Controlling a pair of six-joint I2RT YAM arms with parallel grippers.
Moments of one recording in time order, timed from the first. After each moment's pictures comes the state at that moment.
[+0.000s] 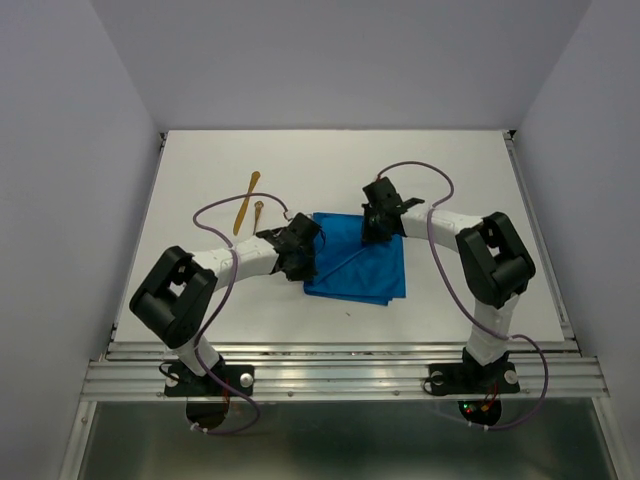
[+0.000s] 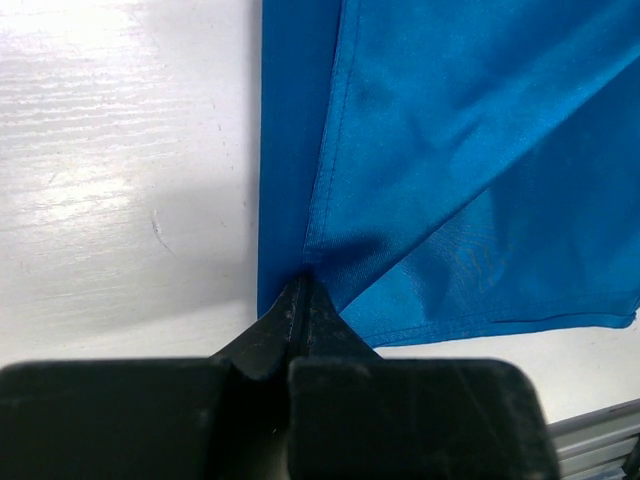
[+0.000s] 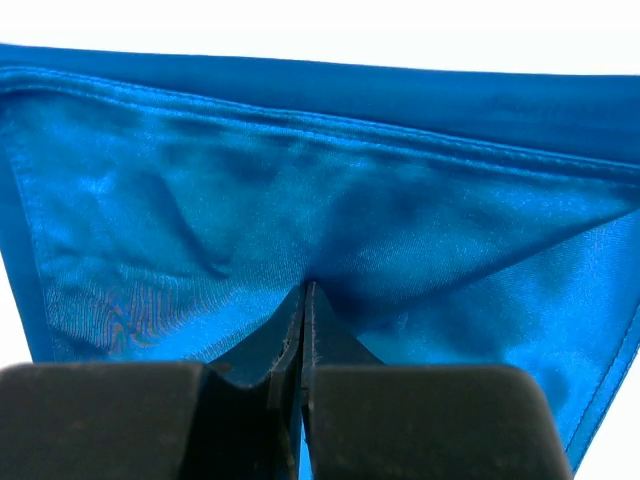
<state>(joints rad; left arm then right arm) -0.71 1.62 0.92 -0.40 -0.04 -0.71 0.53 1.90 1.22 -0.33 0.05 0.58</state>
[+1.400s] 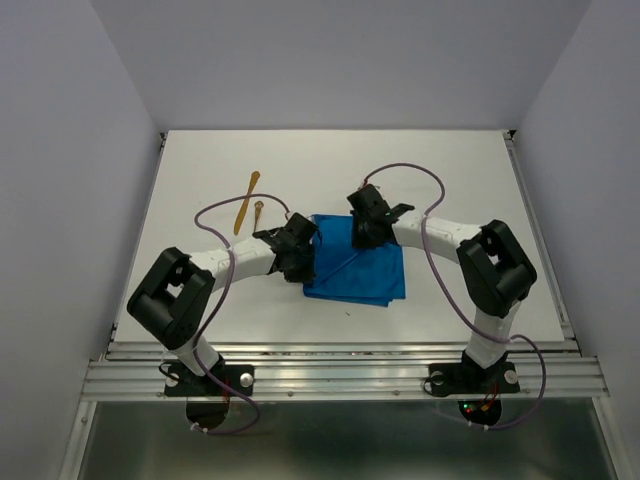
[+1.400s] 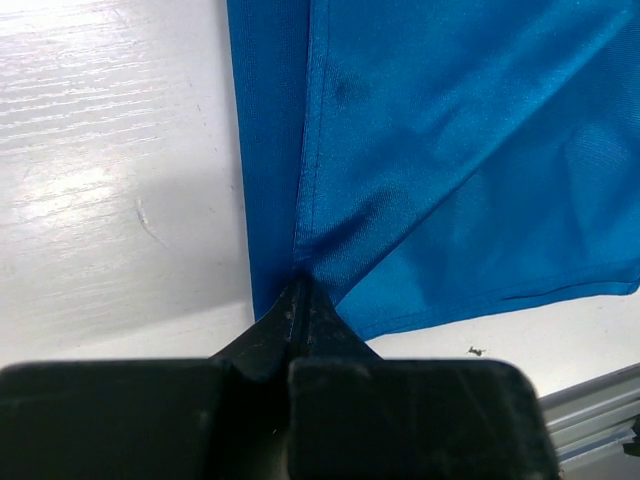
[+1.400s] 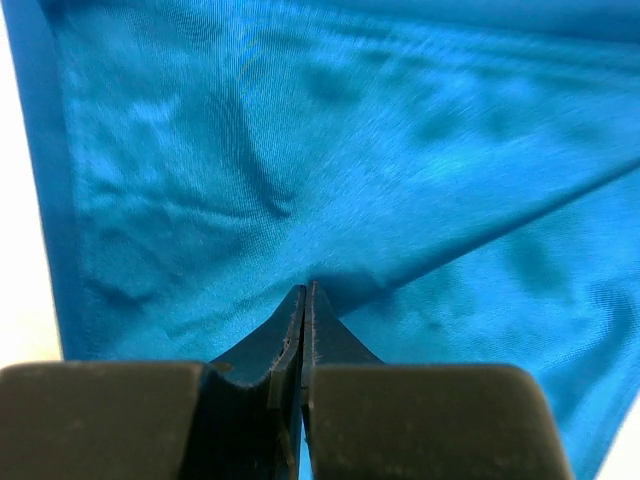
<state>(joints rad) -0.69 1.61 0.89 -0.39 0.03 -0.65 0.65 1.86 1.22 -0.37 0.16 0.61</state>
